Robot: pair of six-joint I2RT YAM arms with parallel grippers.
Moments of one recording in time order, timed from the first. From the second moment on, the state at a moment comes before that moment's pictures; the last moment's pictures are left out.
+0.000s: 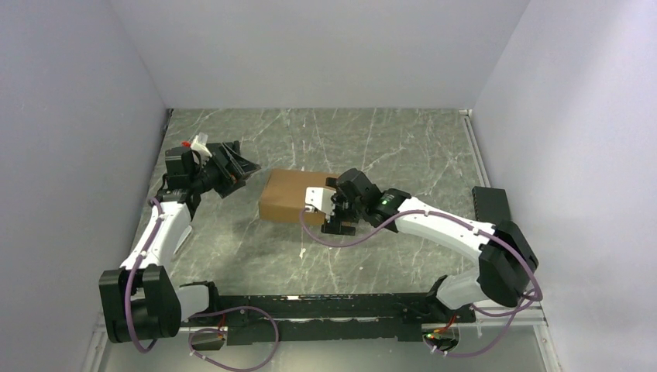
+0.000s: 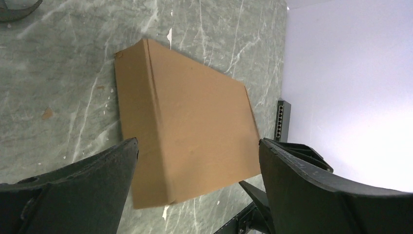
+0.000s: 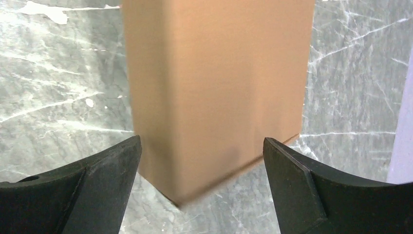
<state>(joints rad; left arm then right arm) 0.09 1.18 0.77 -0.14 0.64 -0.74 0.85 1.41 0.97 -0.38 -0.03 -0.71</state>
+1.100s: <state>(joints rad) 0.11 1.15 0.87 -0.40 0.61 -0.56 0.03 1.22 1.00 -0.33 -0.61 -0.19</state>
